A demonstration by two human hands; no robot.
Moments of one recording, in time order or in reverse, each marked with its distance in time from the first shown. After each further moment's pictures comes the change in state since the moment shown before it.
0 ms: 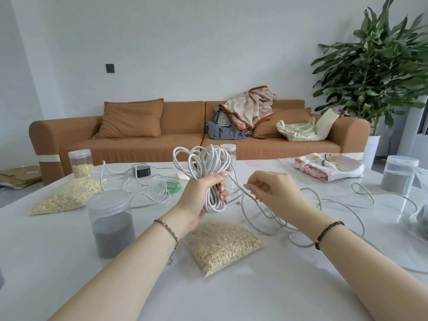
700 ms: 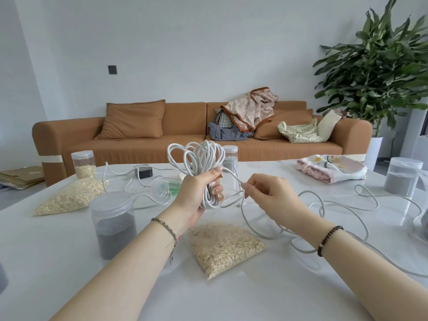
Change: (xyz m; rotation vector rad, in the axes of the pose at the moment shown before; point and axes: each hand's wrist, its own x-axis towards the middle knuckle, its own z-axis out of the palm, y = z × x) left_hand 0.004 0.008 -0.003 -0.162 0.063 0.019; right_hand -0.005 -0.024 0.005 0.176 -0.030 0.166
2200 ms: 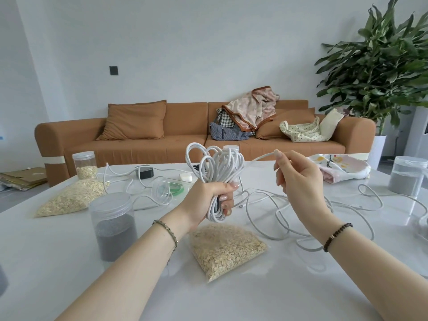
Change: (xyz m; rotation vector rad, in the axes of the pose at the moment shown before) left_hand -0.013 0.002 0.004 0.289 -0.254 -0.099; right_hand 0.004 -0.013 -0.021 0.418 0.474 0.117
